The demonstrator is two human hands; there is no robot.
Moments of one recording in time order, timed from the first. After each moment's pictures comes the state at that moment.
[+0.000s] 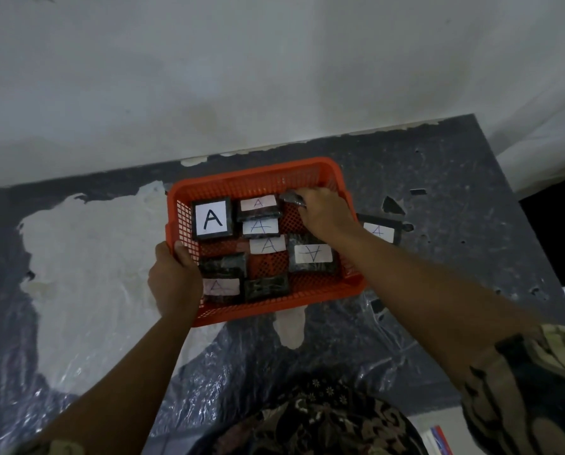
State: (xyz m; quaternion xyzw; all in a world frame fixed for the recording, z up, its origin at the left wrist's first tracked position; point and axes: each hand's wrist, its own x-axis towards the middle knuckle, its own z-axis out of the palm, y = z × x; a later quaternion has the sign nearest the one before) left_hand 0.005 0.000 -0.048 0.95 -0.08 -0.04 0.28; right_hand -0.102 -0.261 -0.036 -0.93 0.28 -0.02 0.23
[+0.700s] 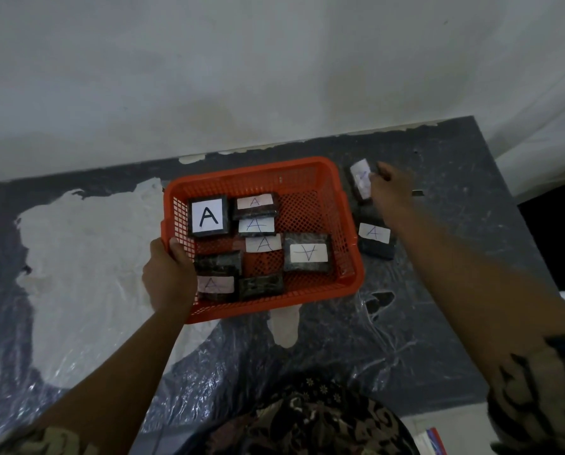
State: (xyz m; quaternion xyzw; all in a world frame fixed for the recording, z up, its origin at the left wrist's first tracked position) left_hand 0.004 -0.002 -0.048 0.96 -0.07 -0.04 0.28; right_hand -0.157 -0.355 -0.042 -0.65 0.55 -0.19 0.48
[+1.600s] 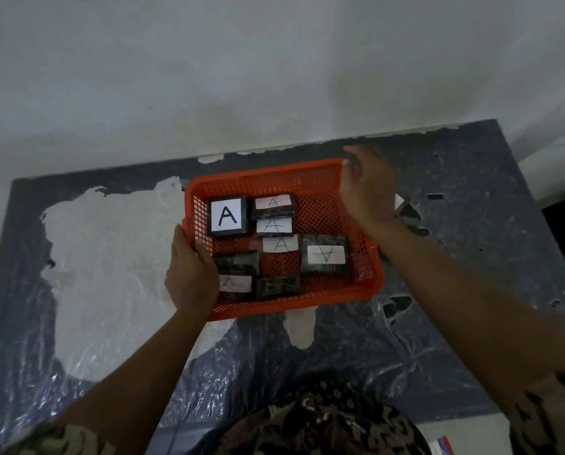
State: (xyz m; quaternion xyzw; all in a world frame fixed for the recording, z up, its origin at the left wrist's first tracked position) left_hand 0.000 -0.002 -0.046 0.95 -0.12 -0.04 0.28; right_hand -0.107 -0.288 -0.005 -0.84 0.39 -0.28 0.26
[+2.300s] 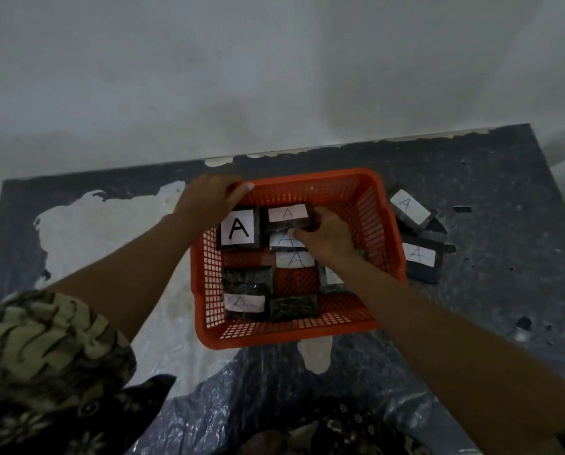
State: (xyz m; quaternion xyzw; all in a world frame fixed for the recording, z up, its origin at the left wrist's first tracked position) left_hand 0.146 -0.090 -0.033 0.86 -0.47 -0.13 0.15; right_hand -0.065 -0.219 -0.069 -0.72 0.43 -0.02 0.54
